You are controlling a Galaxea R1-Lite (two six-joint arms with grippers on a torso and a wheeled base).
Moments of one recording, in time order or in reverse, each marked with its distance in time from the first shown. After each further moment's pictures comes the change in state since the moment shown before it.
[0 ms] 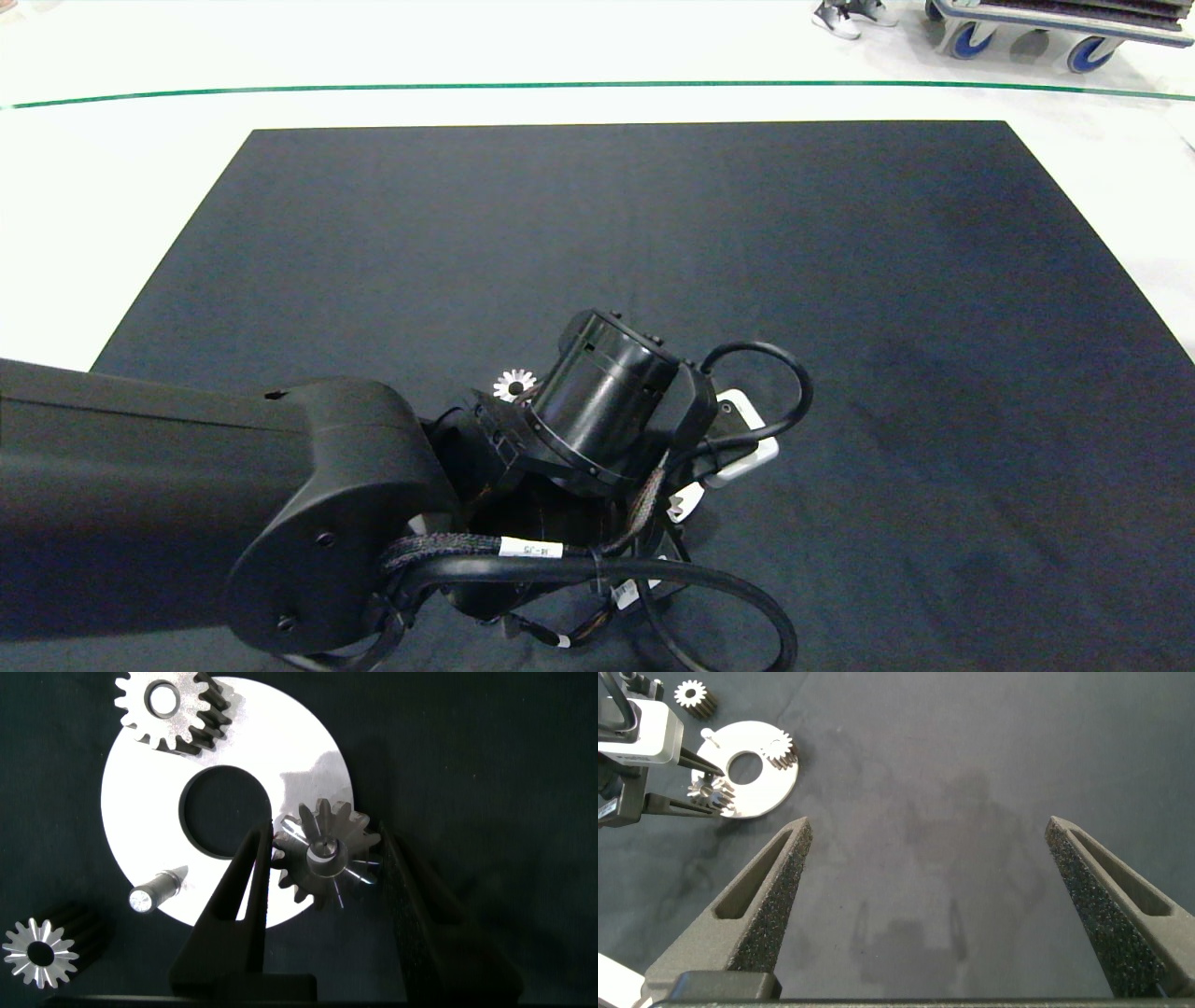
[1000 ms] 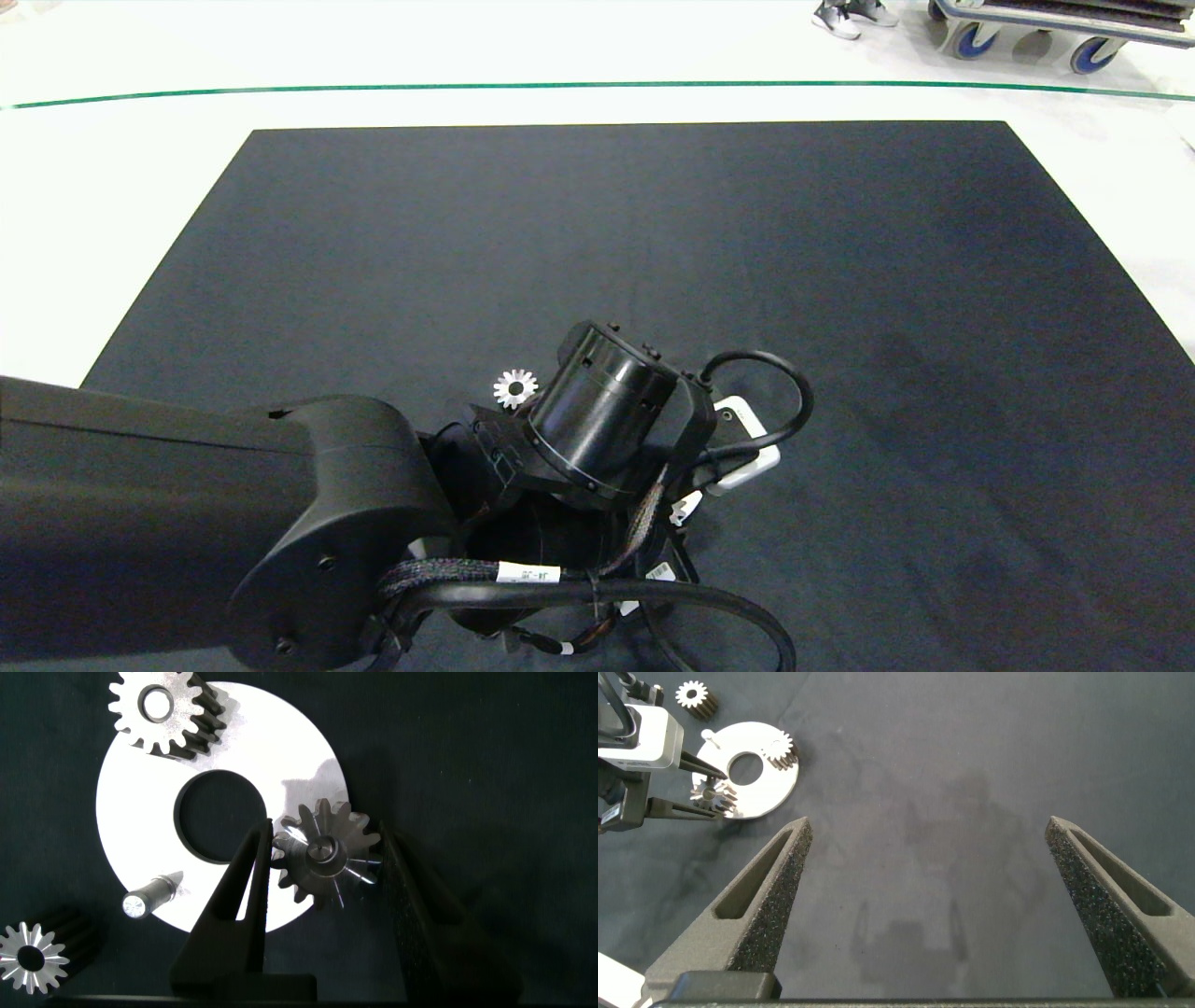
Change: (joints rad) left arm -0.004 0.001 0.037 -0.050 -0.001 -0.003; right arm 0.001 -0.002 0.000 0.000 0.000 0.000
